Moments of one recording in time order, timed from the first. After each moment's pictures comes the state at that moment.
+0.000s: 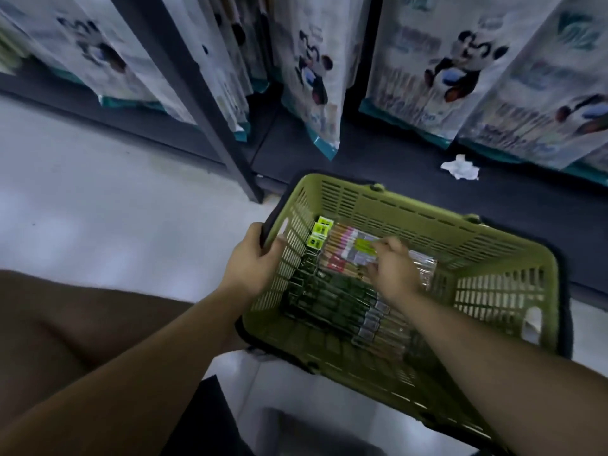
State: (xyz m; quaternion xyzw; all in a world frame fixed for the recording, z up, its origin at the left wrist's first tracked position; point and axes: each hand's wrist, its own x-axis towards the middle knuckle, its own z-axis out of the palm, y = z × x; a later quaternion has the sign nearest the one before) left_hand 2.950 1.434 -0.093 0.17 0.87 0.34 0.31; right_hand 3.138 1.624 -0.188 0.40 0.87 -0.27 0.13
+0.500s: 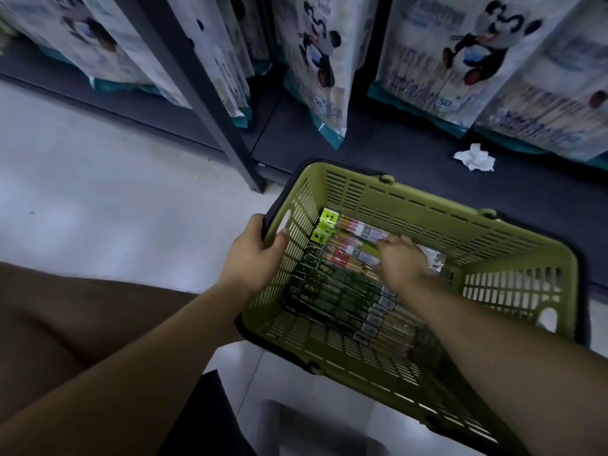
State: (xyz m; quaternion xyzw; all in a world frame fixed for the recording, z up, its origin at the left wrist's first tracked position) left_hand 2.949 1.437 -0.094 0.17 0.87 0.34 0.32; right_hand 3.128 1.642 -0.209 0.33 0.90 -0.11 0.25
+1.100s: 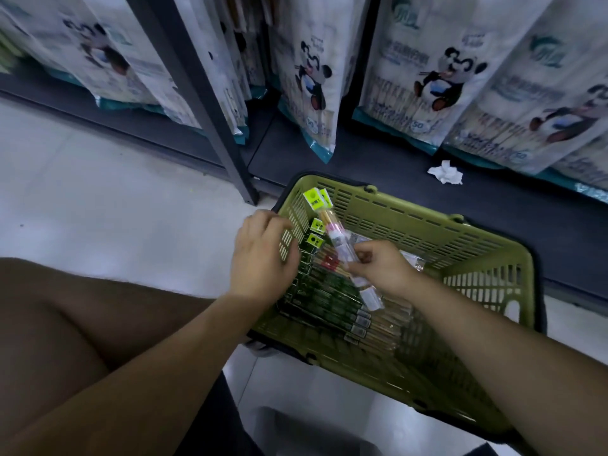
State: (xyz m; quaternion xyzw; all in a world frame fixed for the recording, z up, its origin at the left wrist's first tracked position) left_hand 2.969 1.441 -0.079 0.43 0.86 0.28 0.04; right_hand 3.125 1.620 -0.121 0.37 0.75 -0.54 0.10
